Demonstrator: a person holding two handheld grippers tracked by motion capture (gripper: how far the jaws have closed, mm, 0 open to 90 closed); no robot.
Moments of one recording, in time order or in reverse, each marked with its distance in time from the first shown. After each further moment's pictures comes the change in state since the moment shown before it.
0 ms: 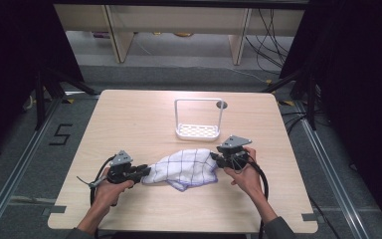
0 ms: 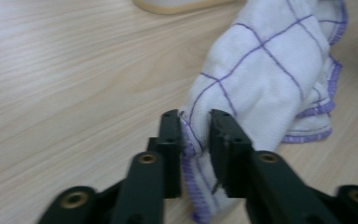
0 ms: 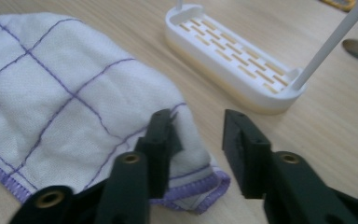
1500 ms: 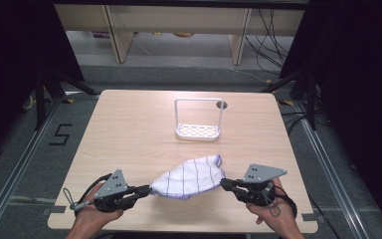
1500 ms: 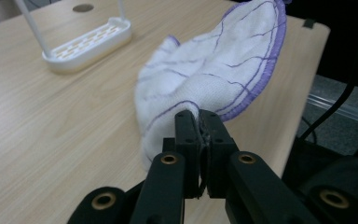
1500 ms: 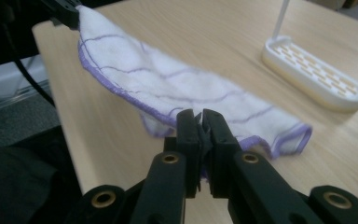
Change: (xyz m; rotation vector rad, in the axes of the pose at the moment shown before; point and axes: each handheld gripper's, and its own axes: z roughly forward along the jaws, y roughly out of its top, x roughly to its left) left arm -0.086 0.018 -0.088 -0.034 -0.185 0.308; right arm 0.050 -0.018 -0.122 -0.083 0.268 -0.033
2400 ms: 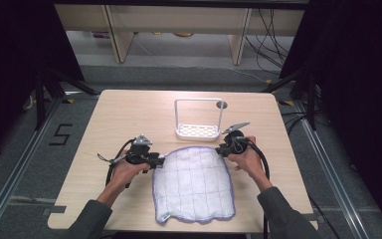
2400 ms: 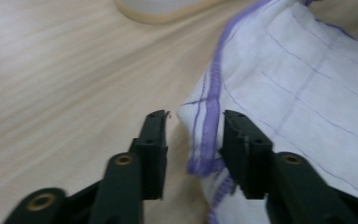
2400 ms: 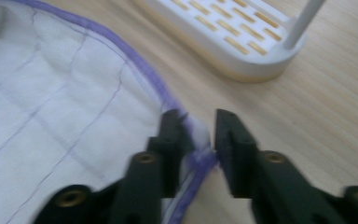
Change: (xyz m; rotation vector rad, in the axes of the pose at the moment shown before) left arm 0.120 -0.006 0.126 0.195 0.137 -0.251; right arm -0.135 0.011 0.129 0.283 -0.172 0.184
